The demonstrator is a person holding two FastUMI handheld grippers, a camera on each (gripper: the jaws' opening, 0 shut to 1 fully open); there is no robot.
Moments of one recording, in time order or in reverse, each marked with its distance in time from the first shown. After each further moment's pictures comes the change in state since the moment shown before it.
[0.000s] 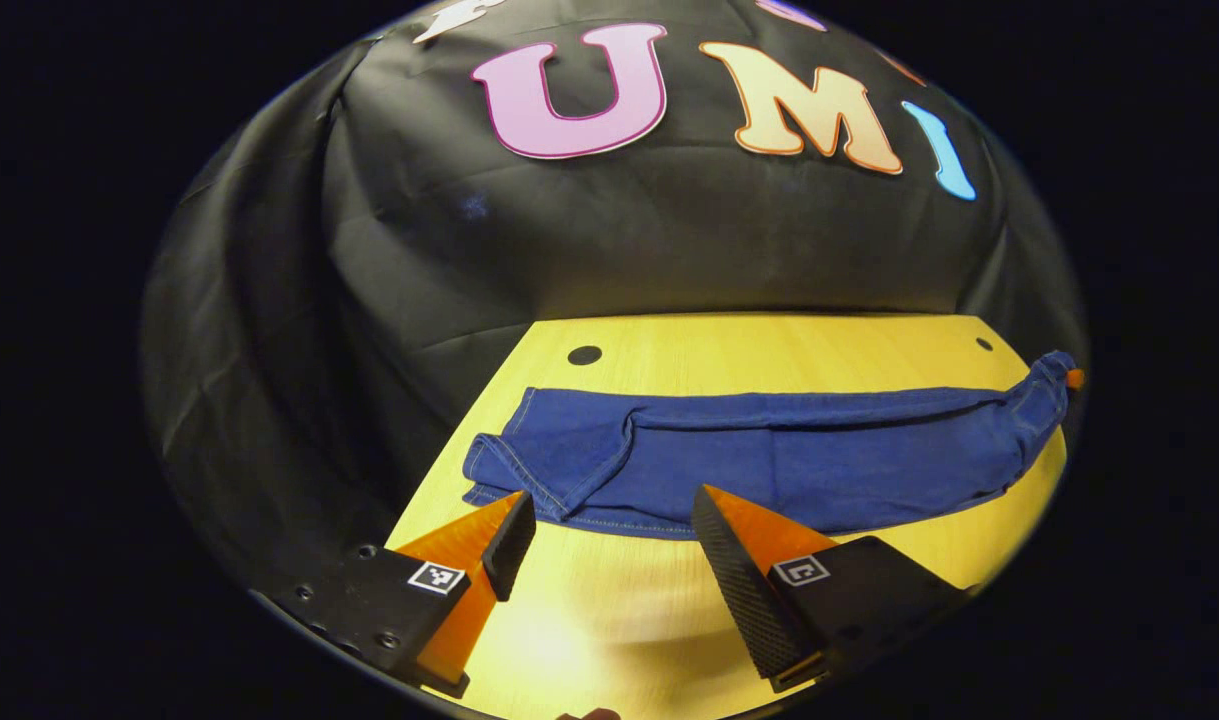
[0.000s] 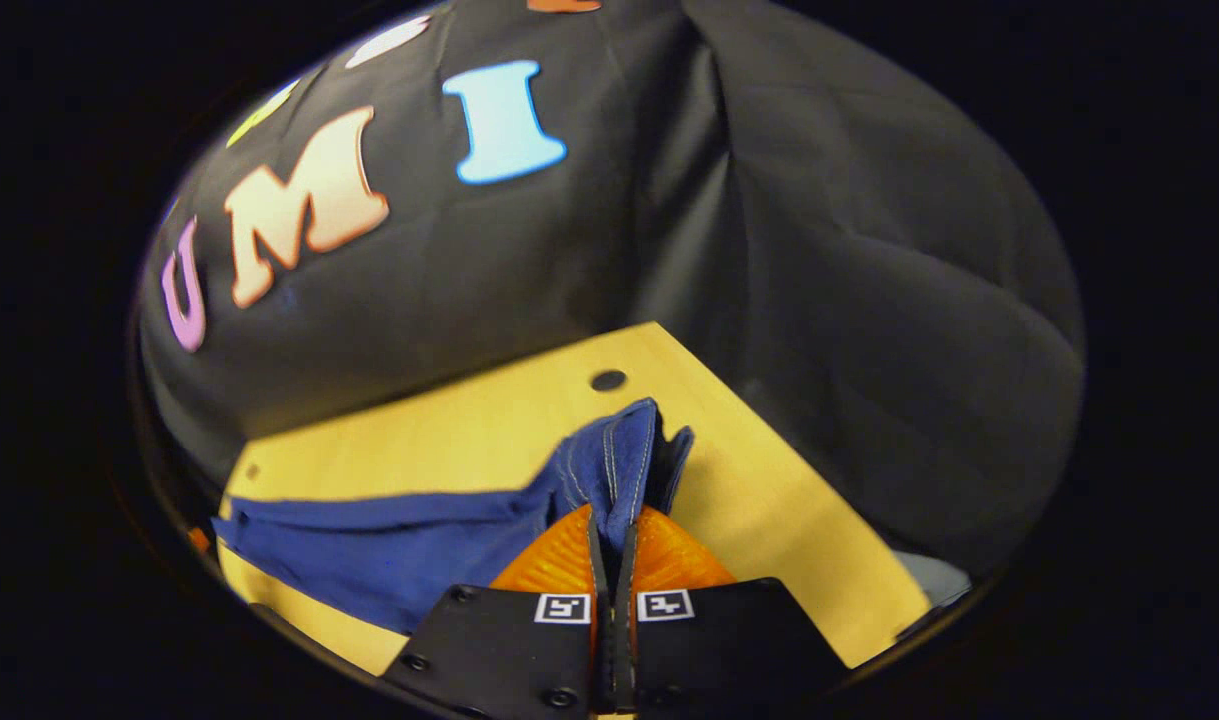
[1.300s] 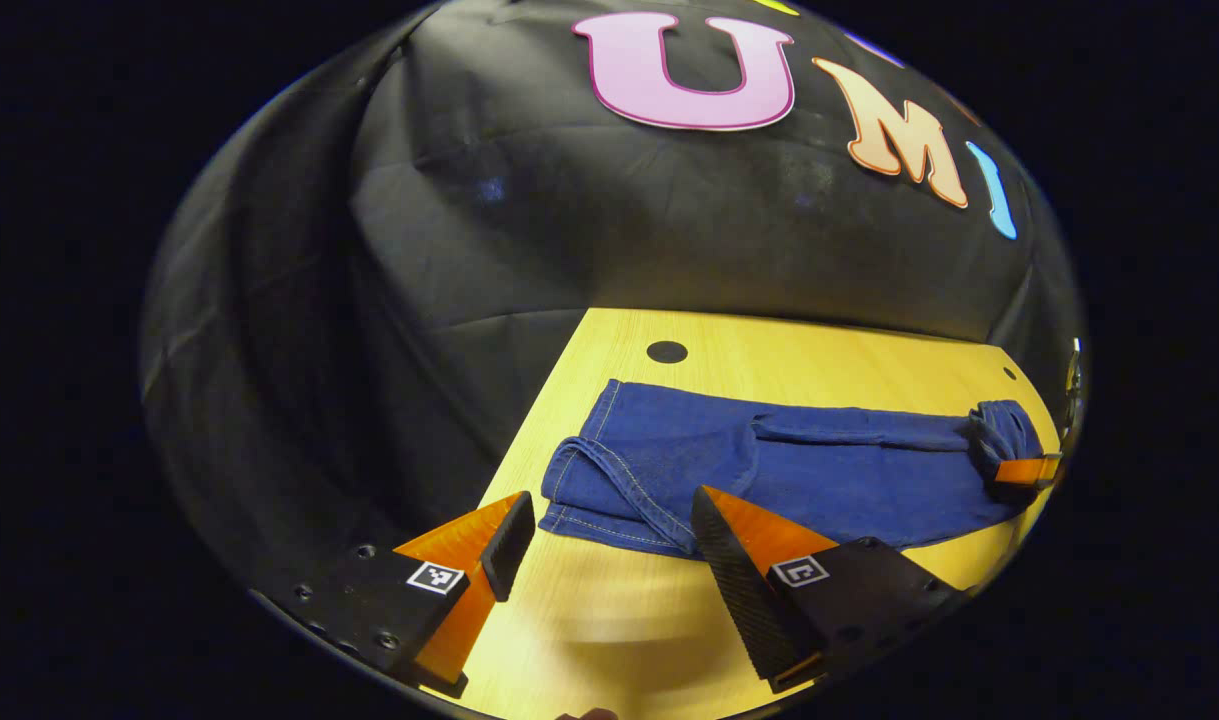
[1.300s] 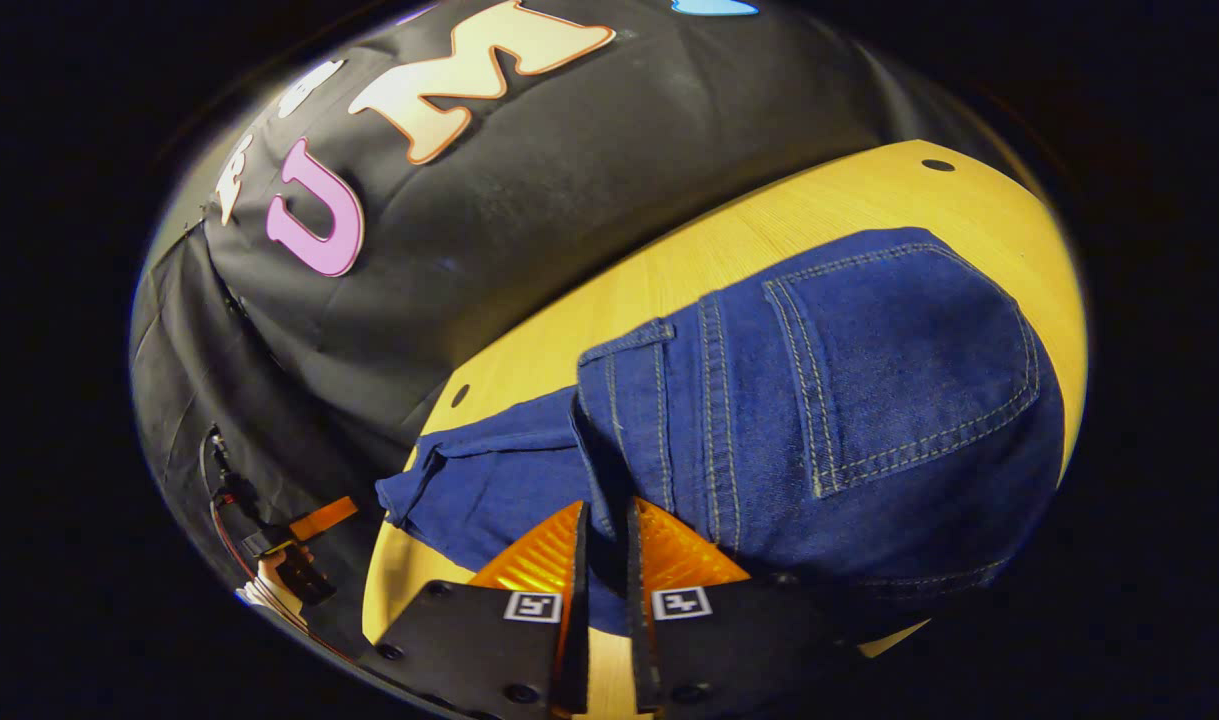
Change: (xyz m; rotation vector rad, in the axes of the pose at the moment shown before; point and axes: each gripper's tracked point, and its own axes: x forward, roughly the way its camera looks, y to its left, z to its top) left arm 0.081 0.131 -0.022 -0.057 0.025 0.019; right arm 0.043 0.288 -0.240 0.111 0.345 0.516
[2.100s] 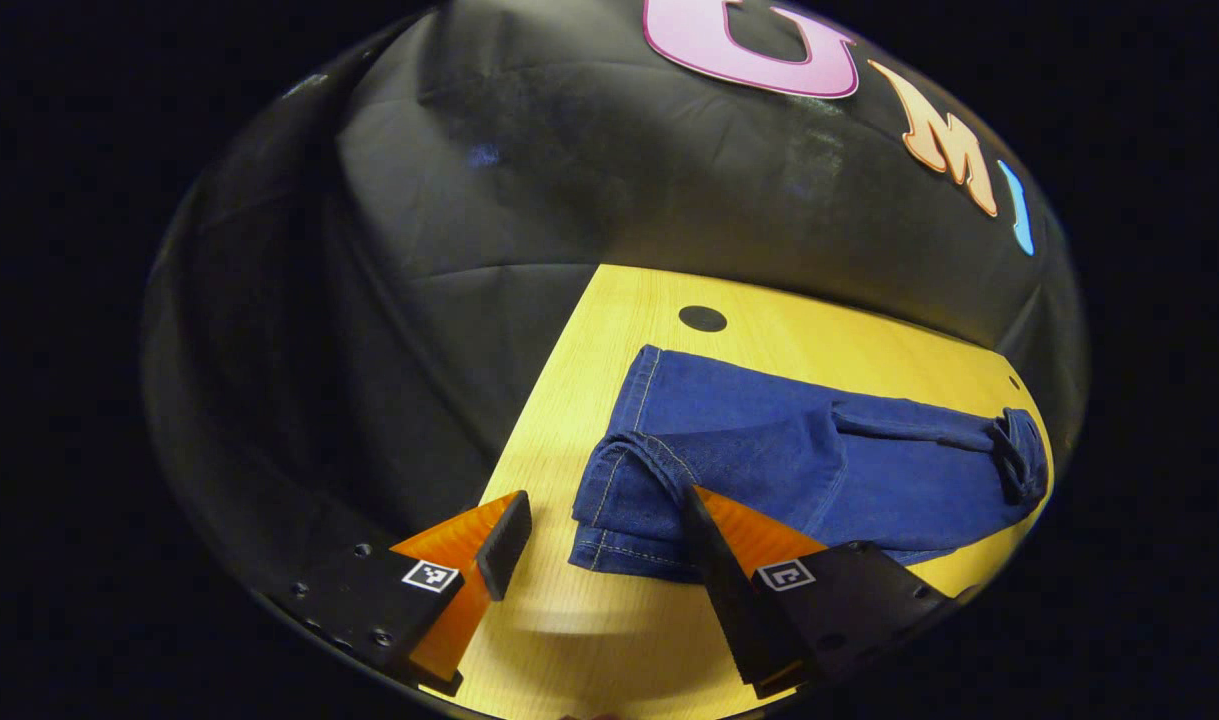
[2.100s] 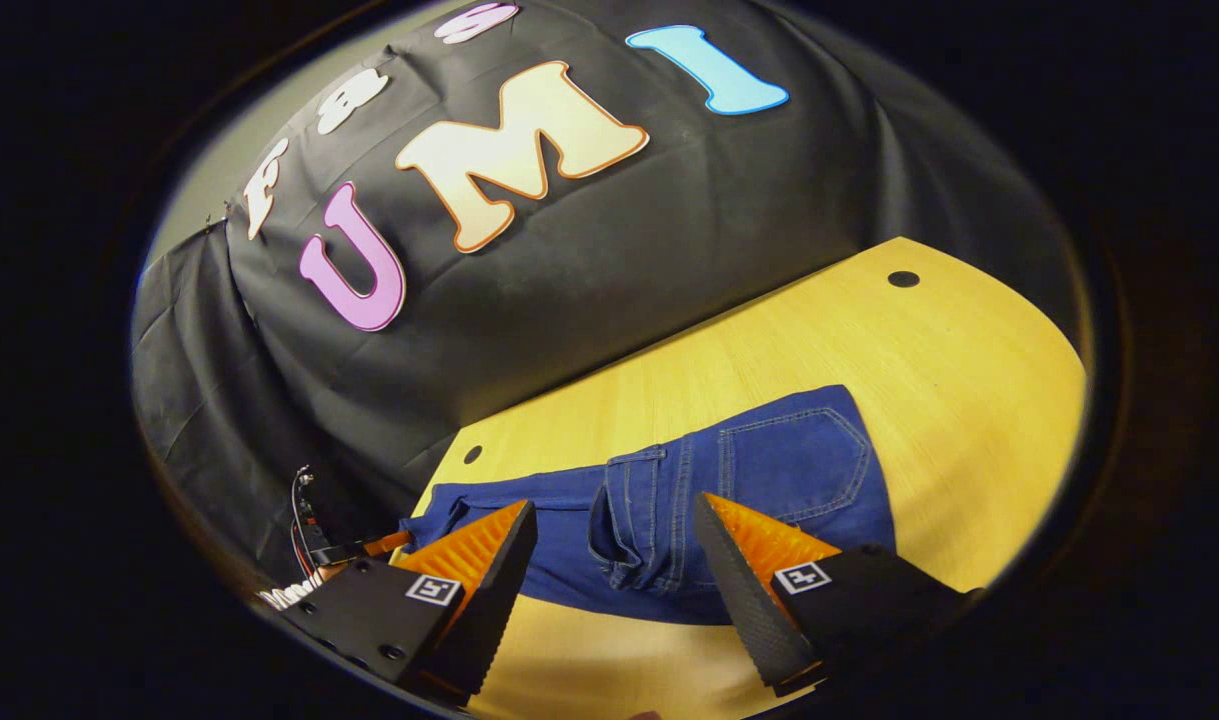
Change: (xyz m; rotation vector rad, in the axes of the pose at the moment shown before) left arm 0.064 0.023 -0.024 -0.087 0.081 -0.082; right arm -0.109 0.015 0.081 -0.081 -0.177 -0.099
